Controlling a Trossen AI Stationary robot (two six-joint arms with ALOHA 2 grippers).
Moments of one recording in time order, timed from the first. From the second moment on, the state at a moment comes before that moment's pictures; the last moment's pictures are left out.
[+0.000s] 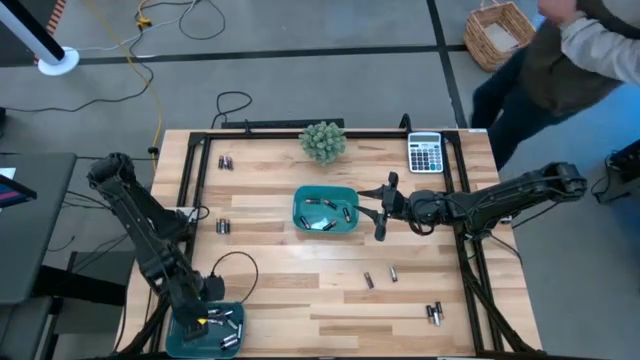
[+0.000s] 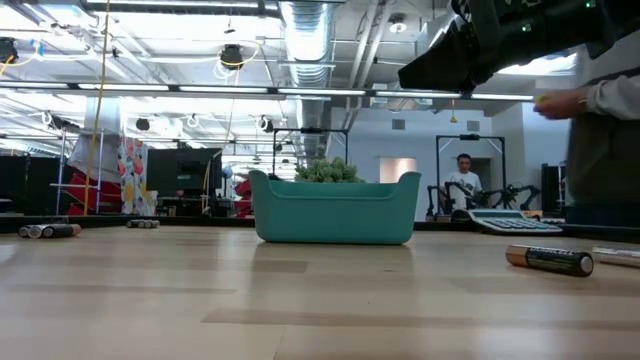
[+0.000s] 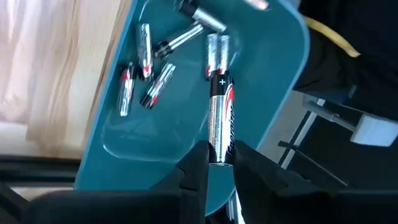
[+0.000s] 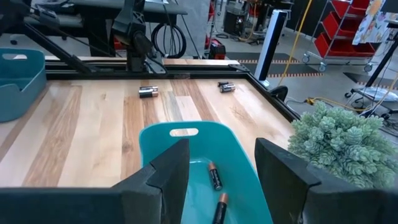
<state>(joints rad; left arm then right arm) -0.95 1.27 0.98 -0.78 0.19 -1.40 0.12 1.12 0.51 0.41 0.44 -0.03</state>
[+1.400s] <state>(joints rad) -0.61 1.20 0.86 -0.44 -0.81 -0.61 0.14 1.12 0.51 0.36 0.45 -0.03</state>
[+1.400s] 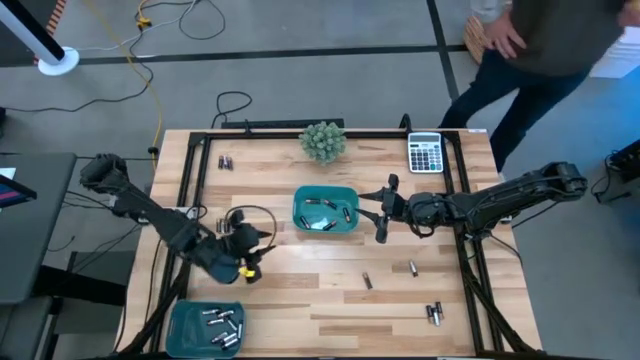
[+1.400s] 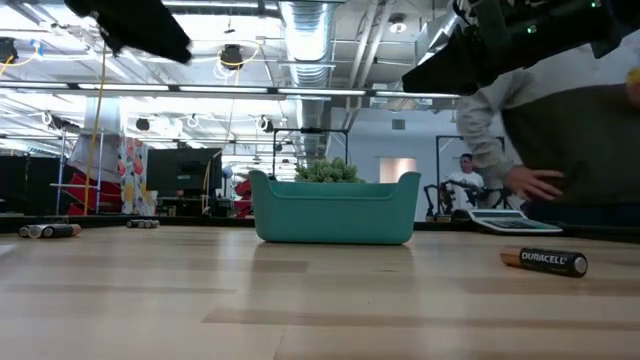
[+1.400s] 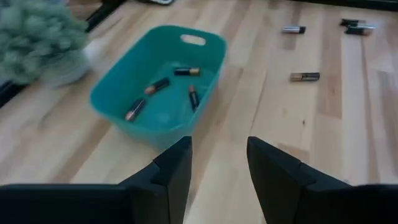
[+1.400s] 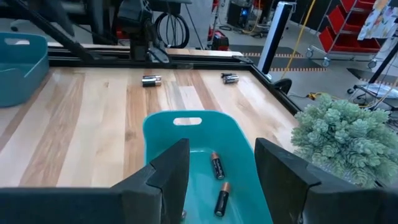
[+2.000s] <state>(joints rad) -0.19 1.12 0.57 0.21 -0.36 -0.09 0.21 1.12 0.53 0.30 0.46 0.02</state>
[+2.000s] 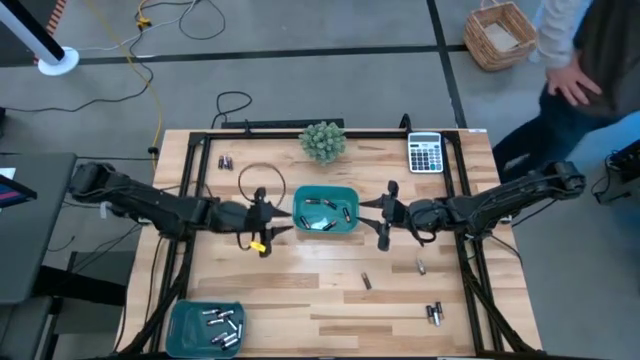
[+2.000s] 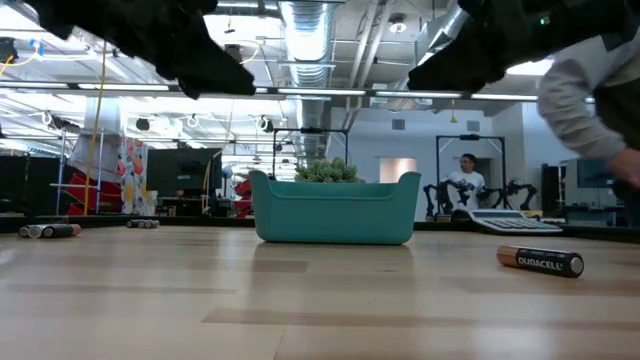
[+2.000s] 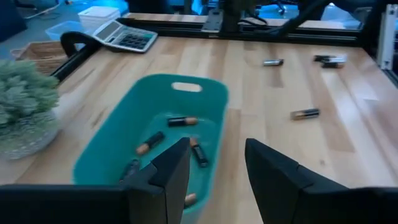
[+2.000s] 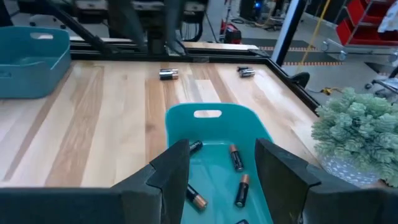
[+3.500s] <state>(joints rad) 0.32 1.00 0.39 0.39 0.05 -0.05 0.33 1.19 0.81 -0.20 0.65 0.30</state>
